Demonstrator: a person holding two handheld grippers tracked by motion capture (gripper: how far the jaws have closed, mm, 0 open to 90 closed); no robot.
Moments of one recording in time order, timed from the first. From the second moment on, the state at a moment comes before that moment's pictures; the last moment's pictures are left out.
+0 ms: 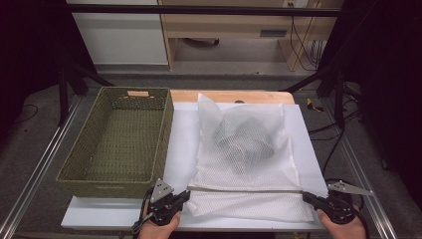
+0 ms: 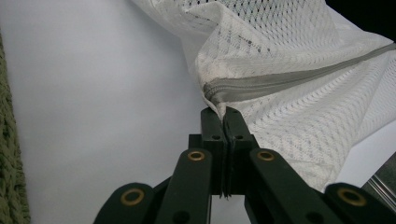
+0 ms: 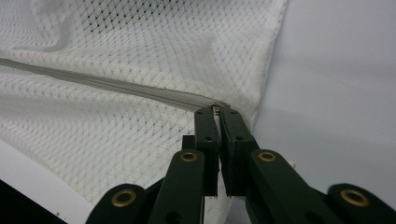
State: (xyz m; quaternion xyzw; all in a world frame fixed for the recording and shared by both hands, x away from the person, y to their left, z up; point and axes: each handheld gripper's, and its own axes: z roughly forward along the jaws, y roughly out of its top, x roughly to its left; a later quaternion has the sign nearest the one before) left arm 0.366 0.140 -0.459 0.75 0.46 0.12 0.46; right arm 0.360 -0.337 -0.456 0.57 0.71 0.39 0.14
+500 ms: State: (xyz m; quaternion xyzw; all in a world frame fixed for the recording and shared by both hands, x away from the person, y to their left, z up) left arm 0.367 0.141 -0.461 0.75 0.47 0.13 0.45; right arm 0.361 -0.340 -0.459 0.57 0.71 0.39 0.14
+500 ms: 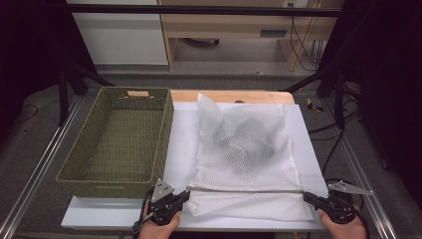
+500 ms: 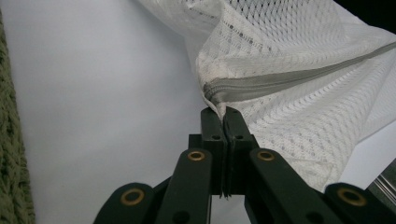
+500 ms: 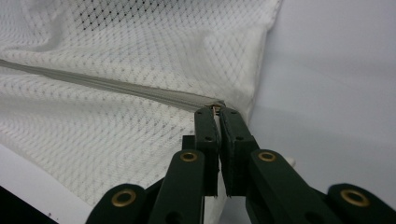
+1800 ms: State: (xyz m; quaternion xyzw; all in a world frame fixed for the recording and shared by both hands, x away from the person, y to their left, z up) left arm 0.363 0.144 -0.465 0.75 0.47 0.14 0.44; right arm 0.359 -0.358 -0.468 0.57 0.70 0.40 0.16
